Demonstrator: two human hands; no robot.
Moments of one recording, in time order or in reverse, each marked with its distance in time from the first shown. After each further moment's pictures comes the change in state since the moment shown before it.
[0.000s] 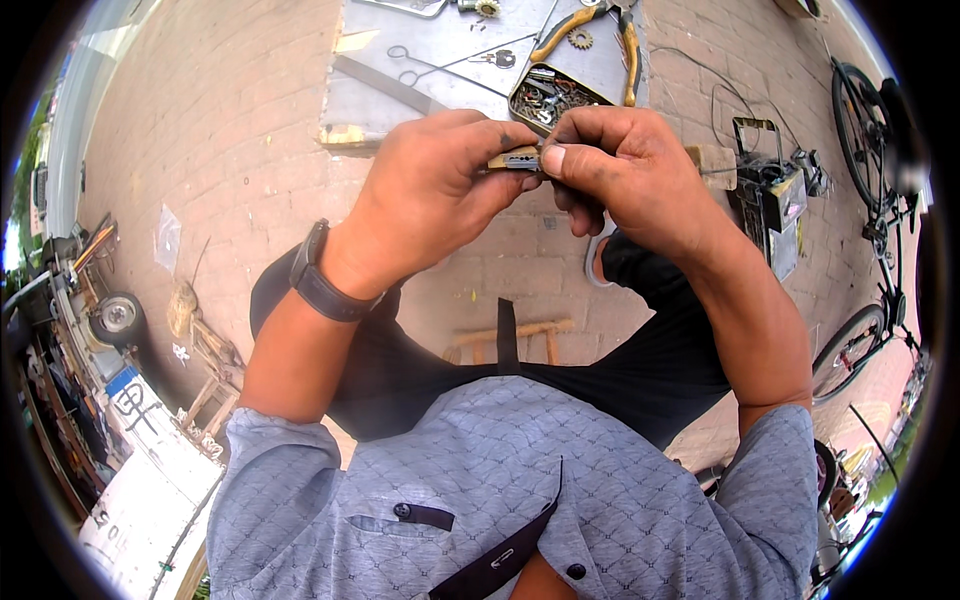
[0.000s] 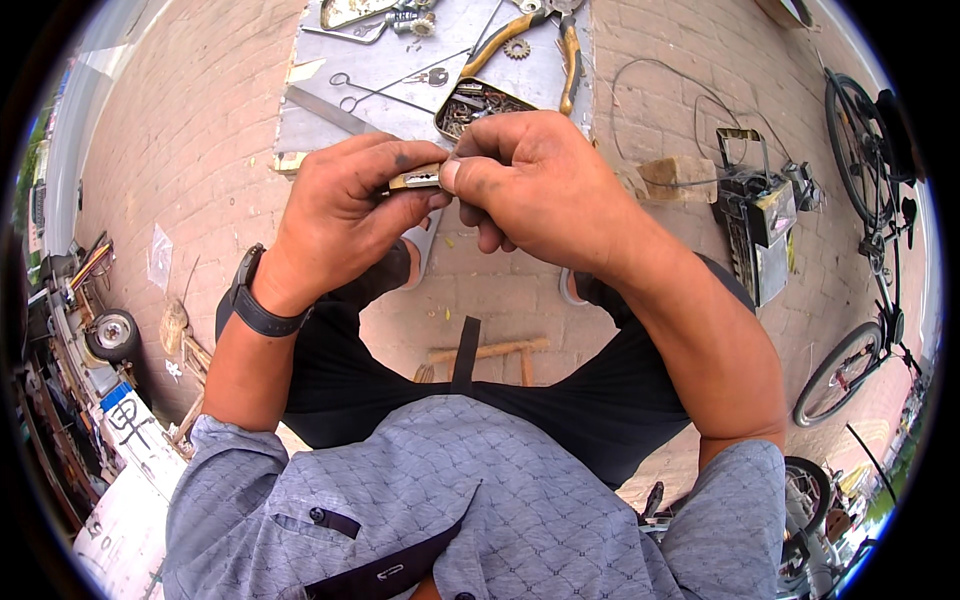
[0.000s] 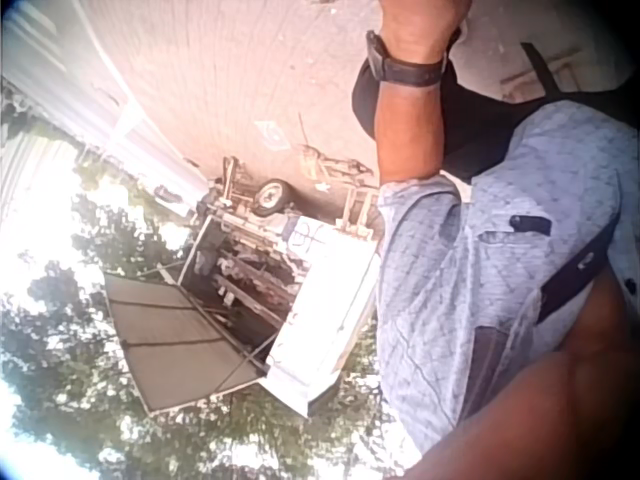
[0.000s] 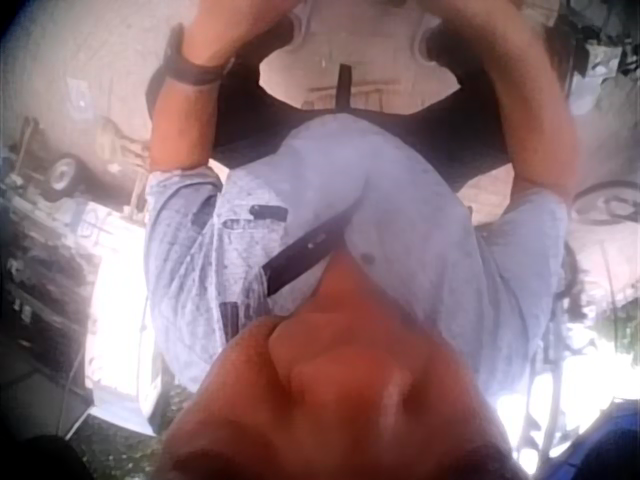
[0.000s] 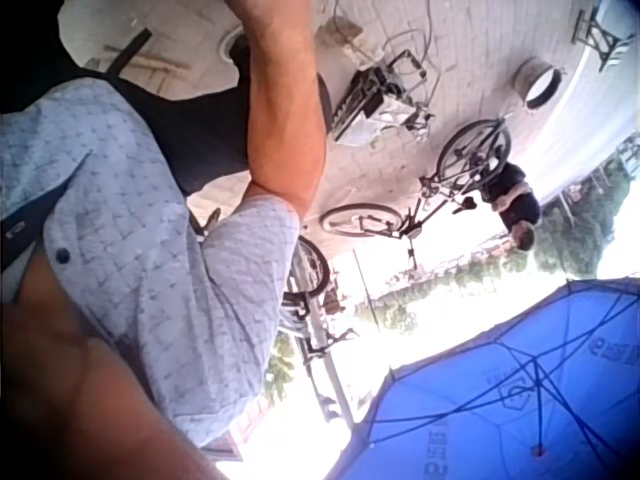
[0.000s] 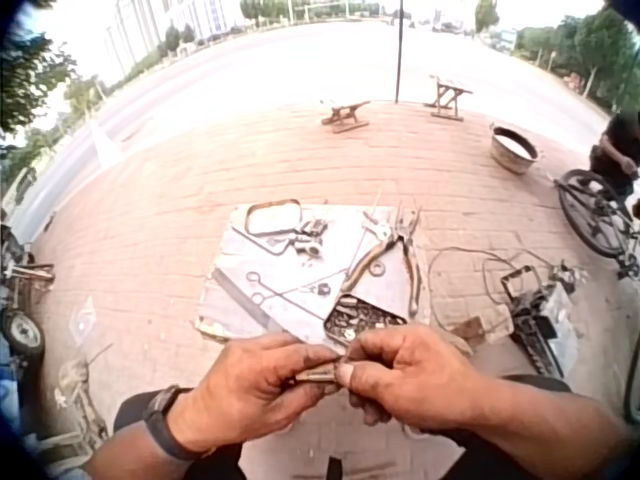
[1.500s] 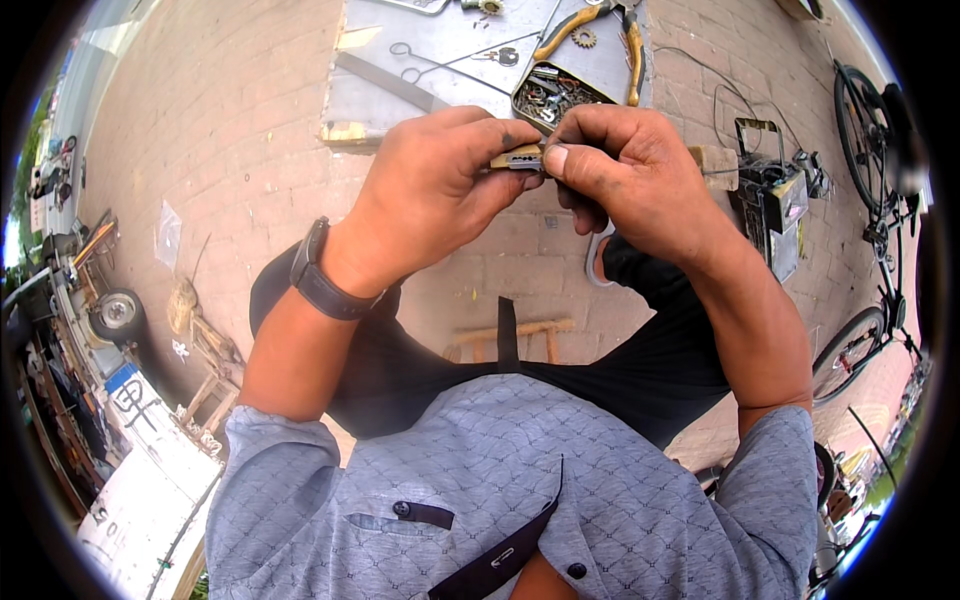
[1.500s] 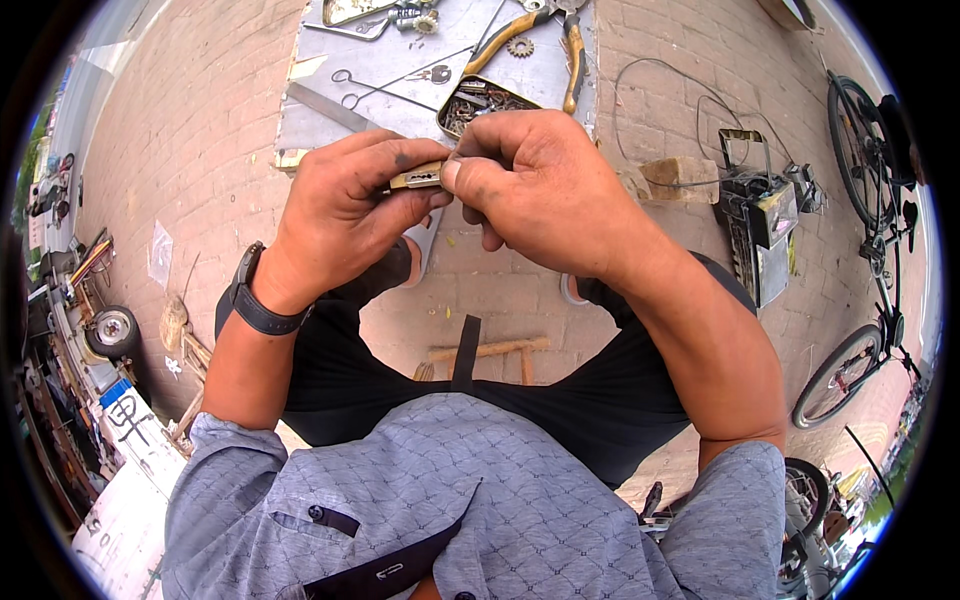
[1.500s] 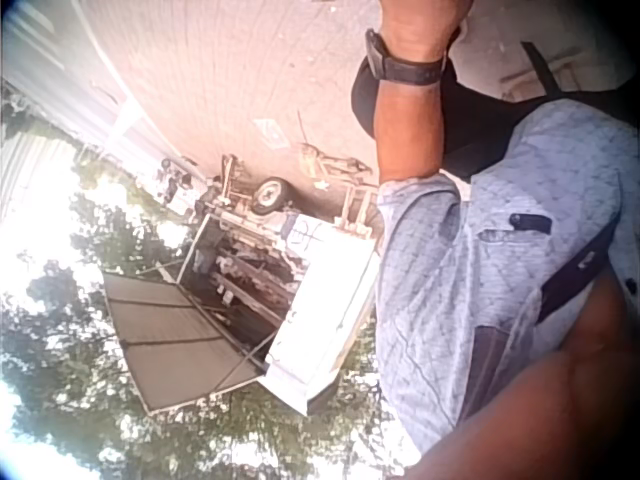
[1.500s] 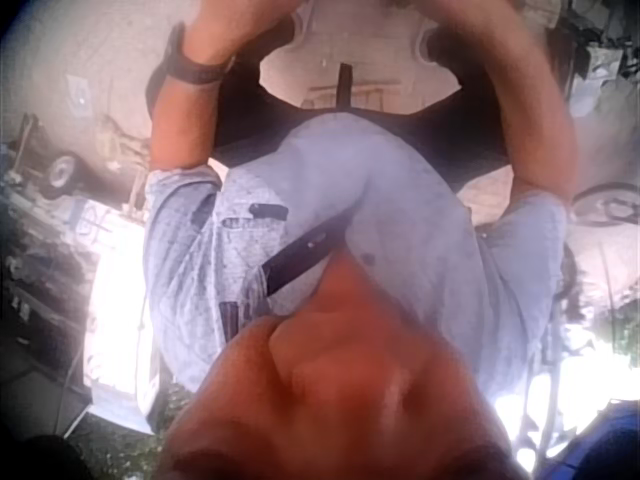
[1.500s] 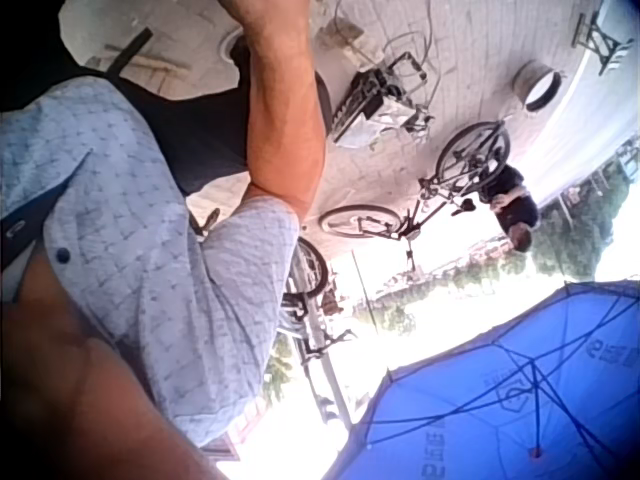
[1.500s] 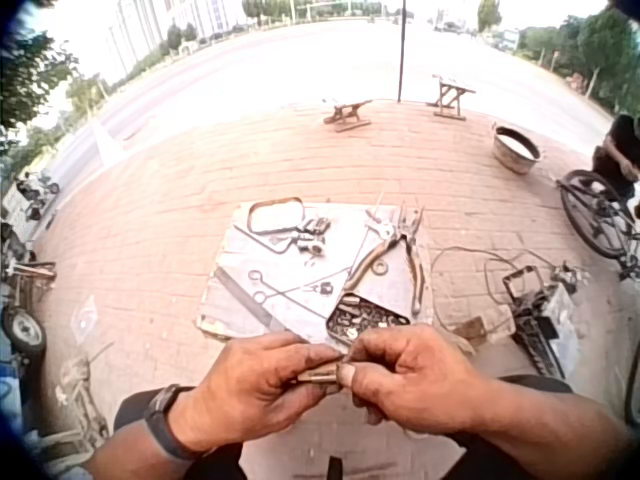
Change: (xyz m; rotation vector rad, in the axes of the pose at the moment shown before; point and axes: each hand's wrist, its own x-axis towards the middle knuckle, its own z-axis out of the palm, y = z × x) left_hand -0.002 -0.002 -0.001 0.031 0.030 0.040; right_hand -0.002 -0.002 0.003 -0.058 0.028 -0.053
